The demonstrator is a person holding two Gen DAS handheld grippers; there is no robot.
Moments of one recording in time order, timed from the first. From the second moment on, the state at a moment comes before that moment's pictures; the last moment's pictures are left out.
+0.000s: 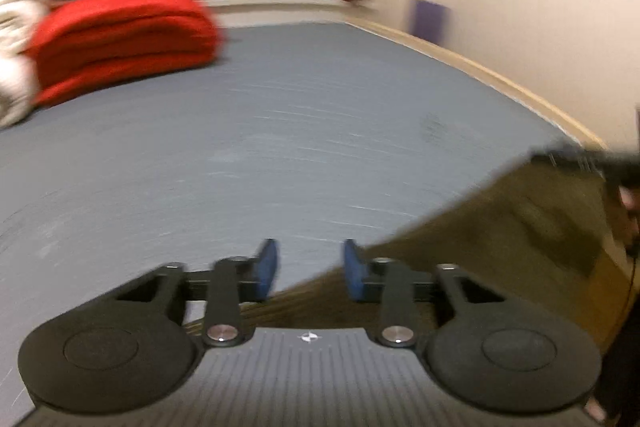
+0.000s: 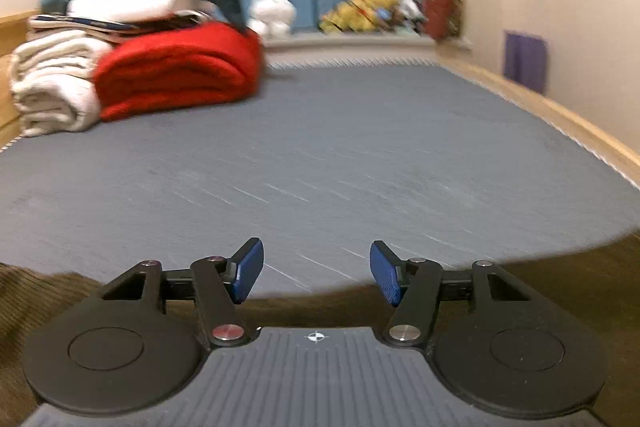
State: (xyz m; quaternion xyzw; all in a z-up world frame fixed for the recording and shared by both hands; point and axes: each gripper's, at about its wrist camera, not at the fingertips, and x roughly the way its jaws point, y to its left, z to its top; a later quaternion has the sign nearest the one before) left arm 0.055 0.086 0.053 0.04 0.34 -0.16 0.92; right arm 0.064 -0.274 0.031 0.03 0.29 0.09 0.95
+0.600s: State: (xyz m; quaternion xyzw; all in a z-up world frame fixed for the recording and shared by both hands) left arm 0.150 -0.062 -0.068 0.08 0.40 -0.28 0.87; right arm 0.062 -0.567 -0.056 0.19 0.35 -0.19 0.90
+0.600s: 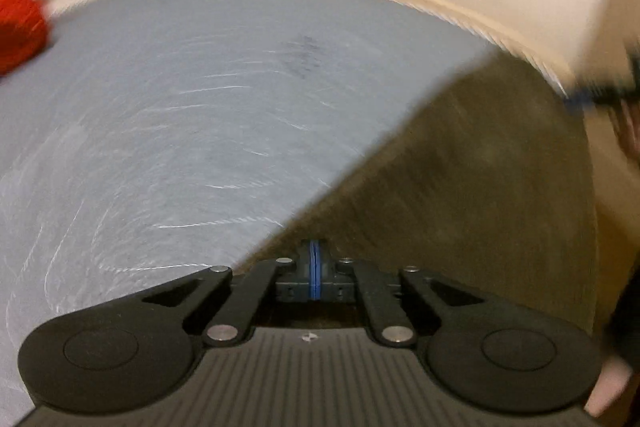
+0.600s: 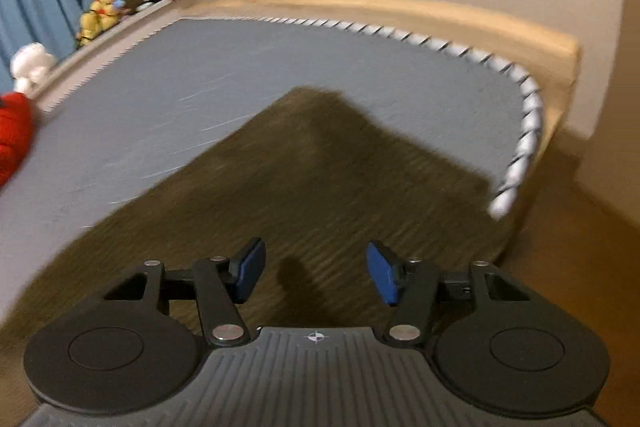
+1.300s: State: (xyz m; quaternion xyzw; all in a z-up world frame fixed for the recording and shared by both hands) left arm 0.121 -0.108 -0.060 0.13 0.37 -0.29 0.87; right arm 0.016 -0.687 -0.092 0.45 0.25 -0.23 0.83
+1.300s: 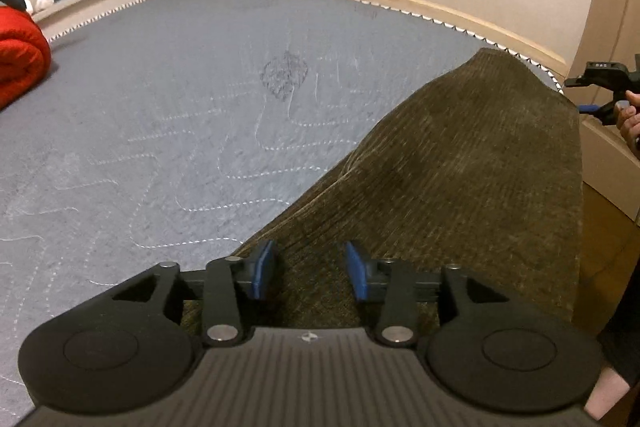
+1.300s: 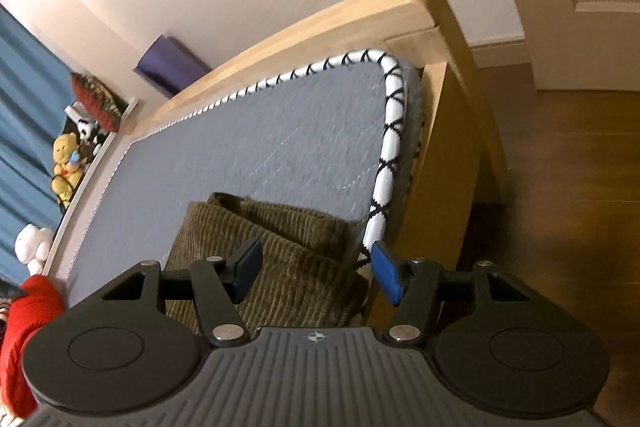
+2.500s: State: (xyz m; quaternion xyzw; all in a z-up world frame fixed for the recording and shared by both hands) left arm 0.109 -0.074 -0.019 0.07 0.35 -0.28 0.89; right arm 0.025 -0.655 -0.061 0.37 0.22 -0.19 0.88
